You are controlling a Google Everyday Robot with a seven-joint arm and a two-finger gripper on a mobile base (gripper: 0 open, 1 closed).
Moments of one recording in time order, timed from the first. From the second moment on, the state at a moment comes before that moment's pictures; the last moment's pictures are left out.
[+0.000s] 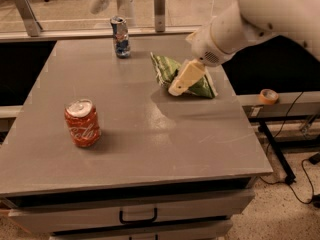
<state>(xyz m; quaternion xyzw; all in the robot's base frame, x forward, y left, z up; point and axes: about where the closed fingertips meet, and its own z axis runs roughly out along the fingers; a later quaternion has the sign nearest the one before) 0.618 -0.066 0.917 -0.59 0.72 0.04 0.37</state>
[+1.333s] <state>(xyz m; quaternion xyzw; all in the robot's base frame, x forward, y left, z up) 0.571 -0.011 0.931 -0.70 0.61 0.14 0.34</state>
